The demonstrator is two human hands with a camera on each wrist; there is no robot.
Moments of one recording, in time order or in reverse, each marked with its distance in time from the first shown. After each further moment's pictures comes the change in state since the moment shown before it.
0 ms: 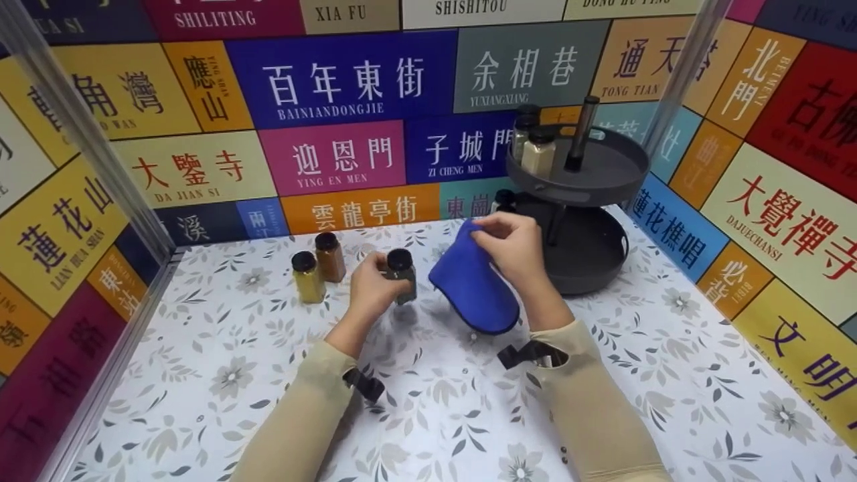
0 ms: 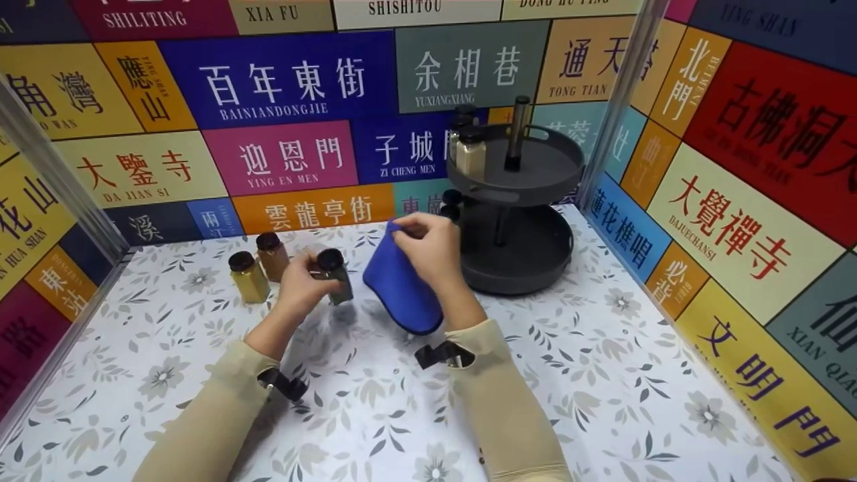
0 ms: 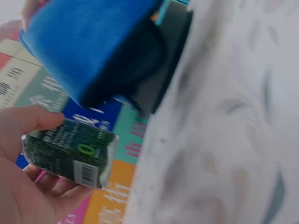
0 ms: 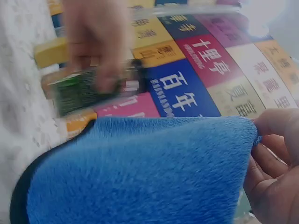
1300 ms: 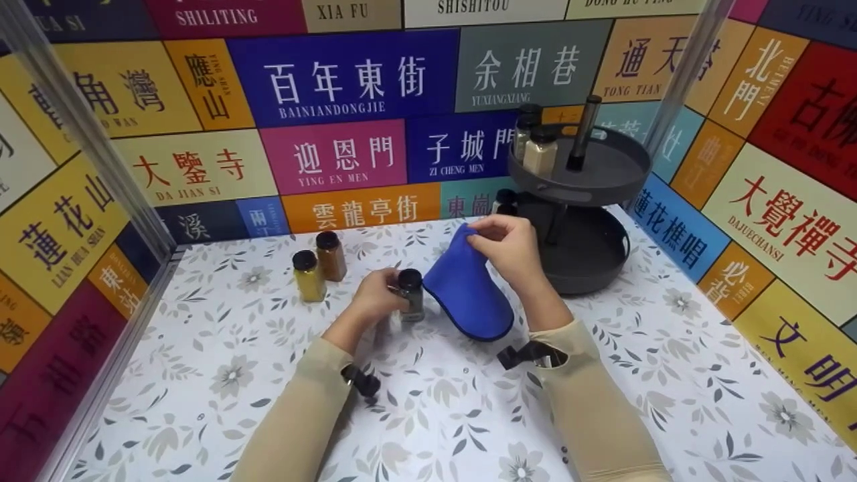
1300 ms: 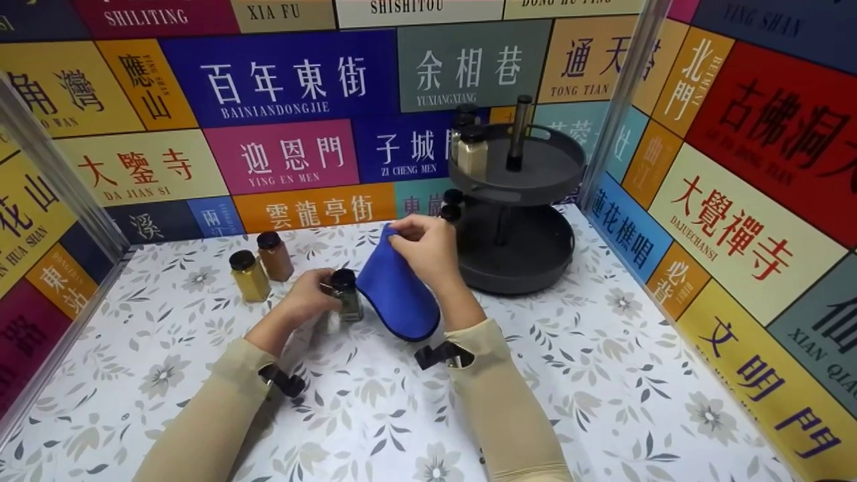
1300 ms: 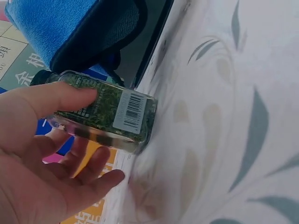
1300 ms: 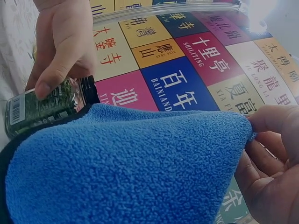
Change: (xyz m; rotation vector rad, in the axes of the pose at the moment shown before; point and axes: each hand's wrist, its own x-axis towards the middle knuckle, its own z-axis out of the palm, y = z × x) left_hand 0.011 -0.030 0.001 0.004 -0.354 0.041; right_hand -0.001 0.002 0.000 -0.017 -0.087 0.043
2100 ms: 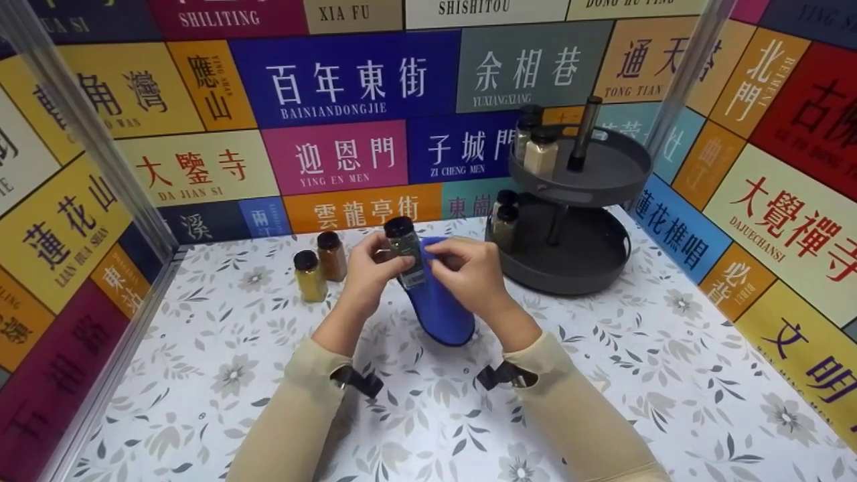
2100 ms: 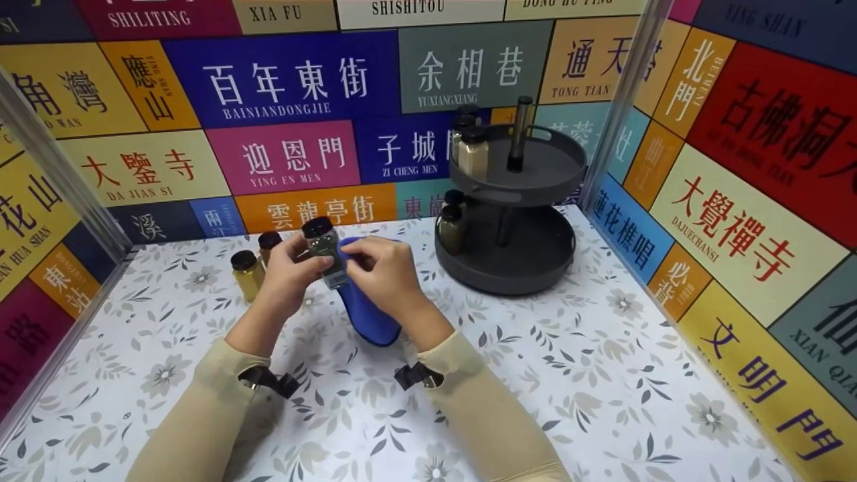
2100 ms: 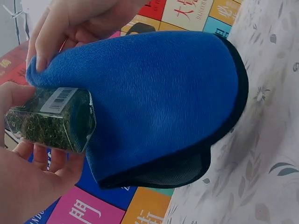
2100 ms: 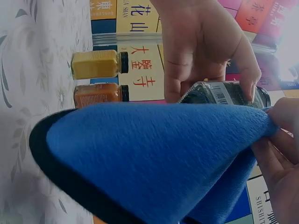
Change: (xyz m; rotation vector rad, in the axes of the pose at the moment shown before) left_hand -0.029 0.073 -0.020 -0.626 0.187 0.194; right_hand -0.031 -0.009 0.051 -0.156 -0.040 -0.522
